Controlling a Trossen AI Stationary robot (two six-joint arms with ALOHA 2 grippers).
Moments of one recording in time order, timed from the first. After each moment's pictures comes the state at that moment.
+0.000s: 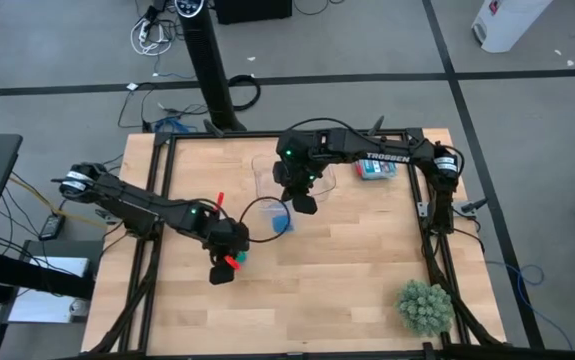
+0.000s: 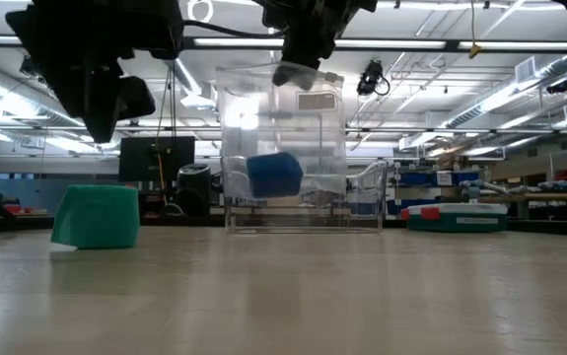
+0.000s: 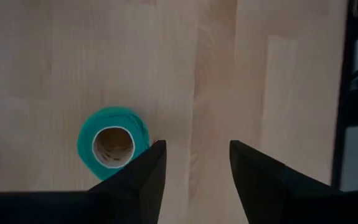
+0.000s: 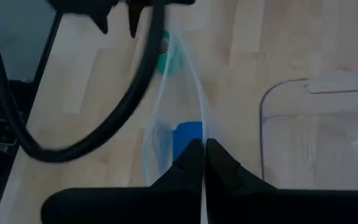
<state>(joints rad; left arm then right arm) -0.27 1.40 0.97 -0.71 0.18 -0.42 -0.19 1.91 1.84 -0.94 -0.40 -0.20</state>
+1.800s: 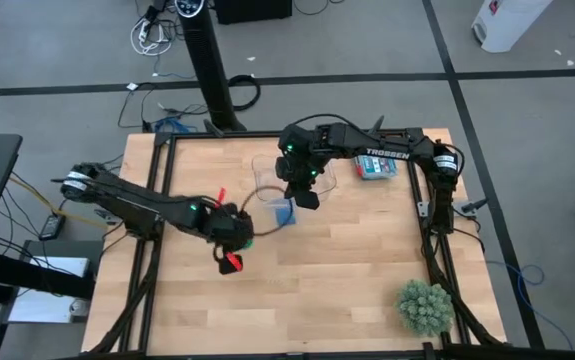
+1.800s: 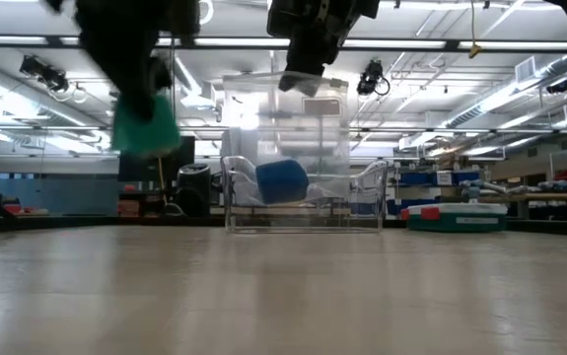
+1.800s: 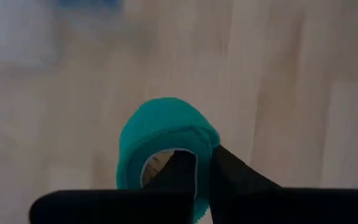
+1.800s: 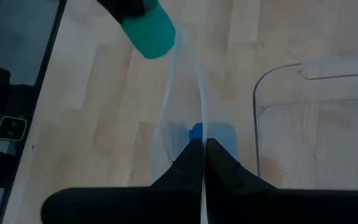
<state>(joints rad) -0.26 1.41 1.06 -0.79 -0.09 -0.41 -0.23 1.91 1.84 -0.98 -0.44 -0.21</state>
